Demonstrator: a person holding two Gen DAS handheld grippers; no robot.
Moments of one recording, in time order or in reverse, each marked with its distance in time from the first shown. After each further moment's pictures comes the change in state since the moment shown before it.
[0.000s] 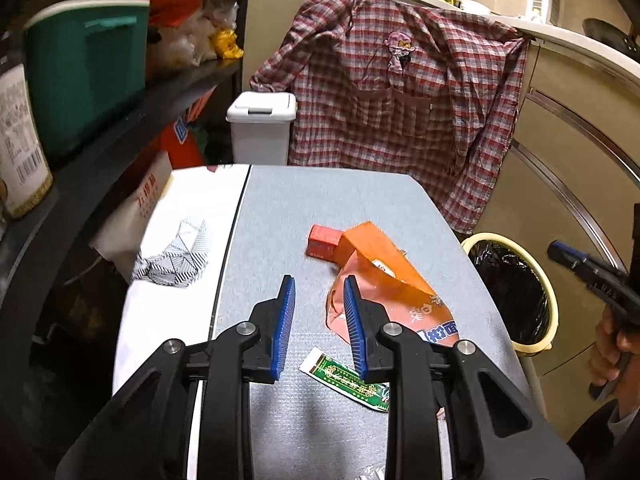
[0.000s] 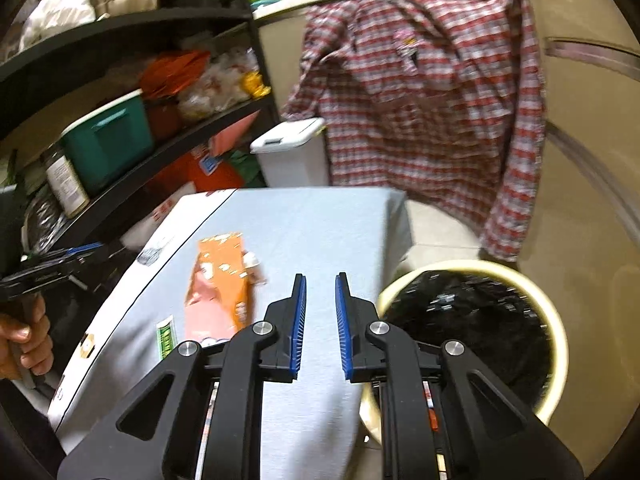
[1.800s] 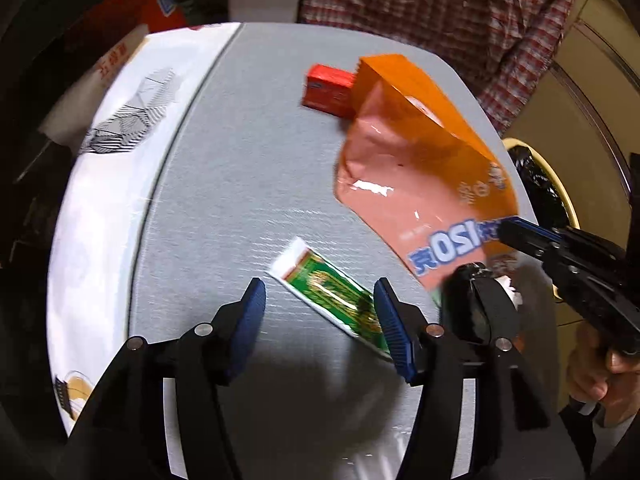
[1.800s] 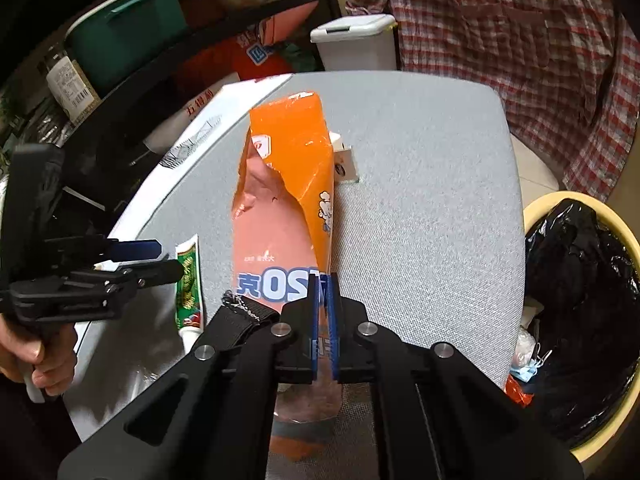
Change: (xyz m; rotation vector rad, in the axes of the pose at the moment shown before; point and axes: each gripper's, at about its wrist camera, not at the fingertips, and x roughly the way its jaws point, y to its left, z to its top) left arm 0.084 -0.010 -0.062 -0.068 0.397 0.016; right arm 0.106 0.054 -0.039 -0.069 0.335 0.124
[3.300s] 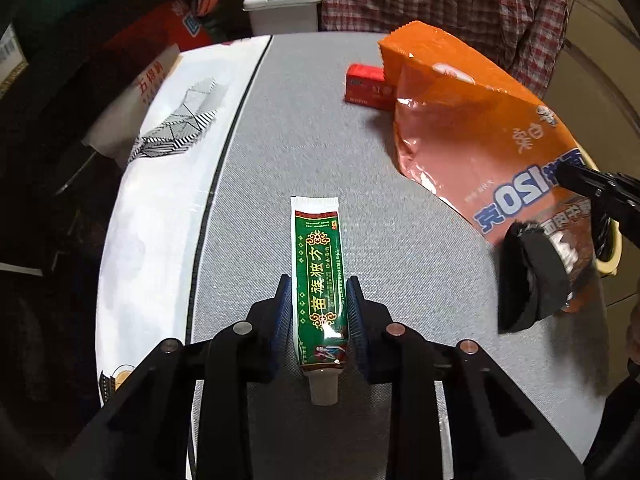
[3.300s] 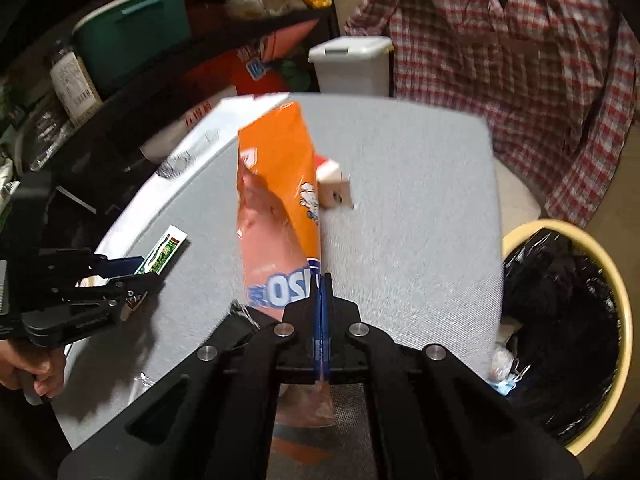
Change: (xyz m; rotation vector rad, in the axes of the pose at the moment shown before) left arm -0.017 0.015 -0.017 0.064 -0.067 0.160; right arm -0.034 0.014 0.009 -0.052 -0.103 -0.066
